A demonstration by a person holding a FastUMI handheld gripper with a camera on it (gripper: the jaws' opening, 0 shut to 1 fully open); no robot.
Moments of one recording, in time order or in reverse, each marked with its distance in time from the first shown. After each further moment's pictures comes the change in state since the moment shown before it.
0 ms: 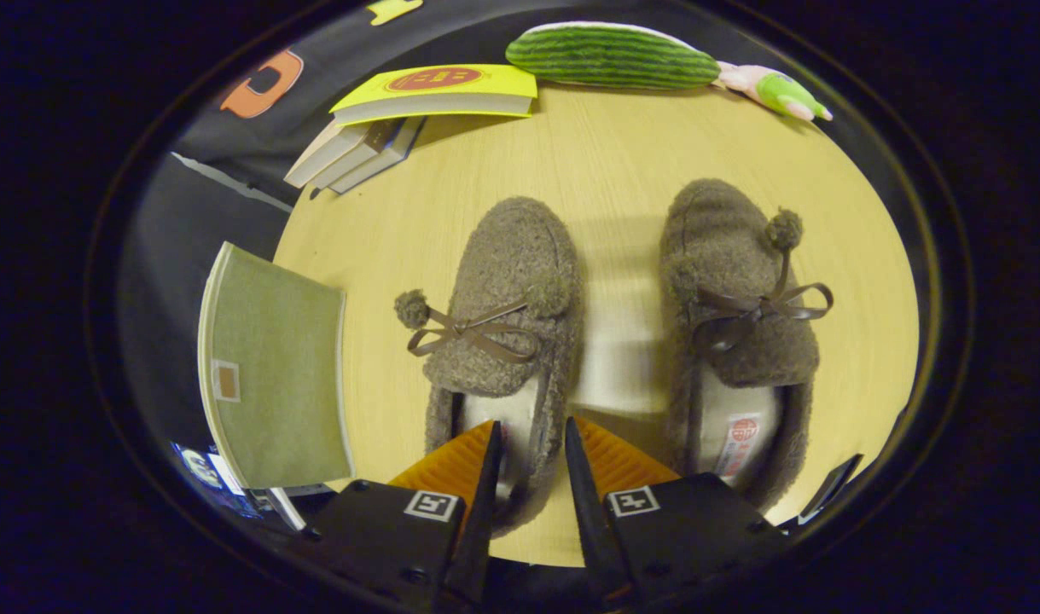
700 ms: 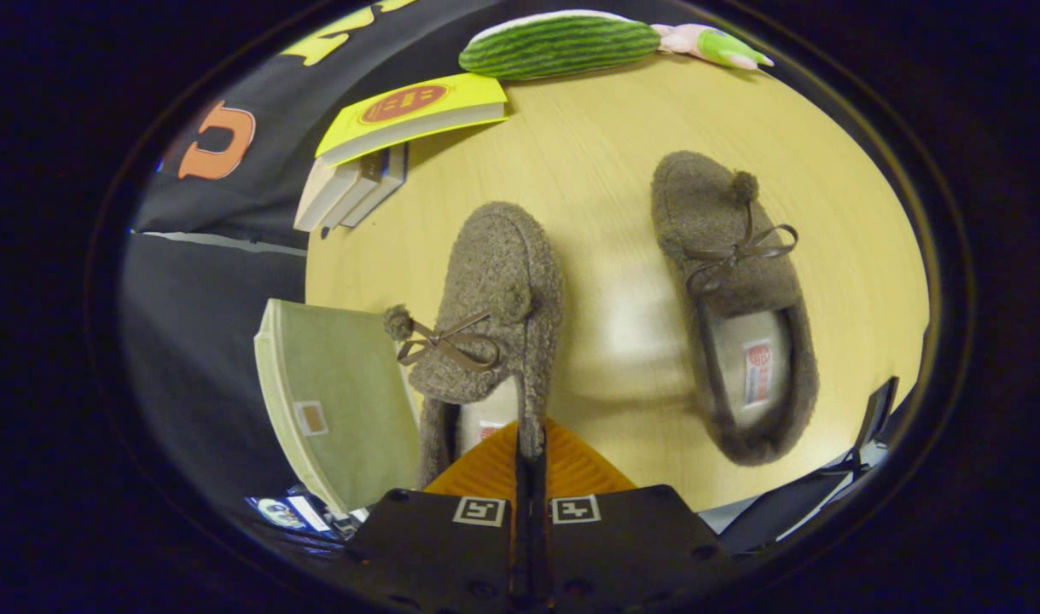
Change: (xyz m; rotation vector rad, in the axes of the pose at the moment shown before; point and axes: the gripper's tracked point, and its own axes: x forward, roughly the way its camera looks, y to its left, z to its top) arm -0.072 0.058 -0.007 0.222 0.039 0.126
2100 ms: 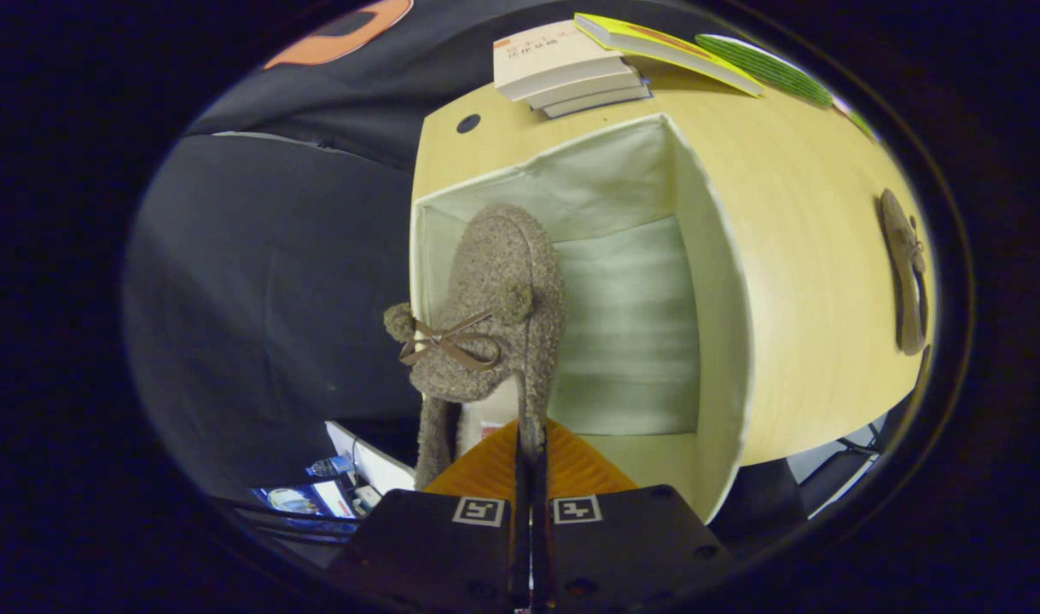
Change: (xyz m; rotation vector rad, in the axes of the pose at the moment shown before) arm 0.104 0.294 -0.126 -0.139 0.144 0.014
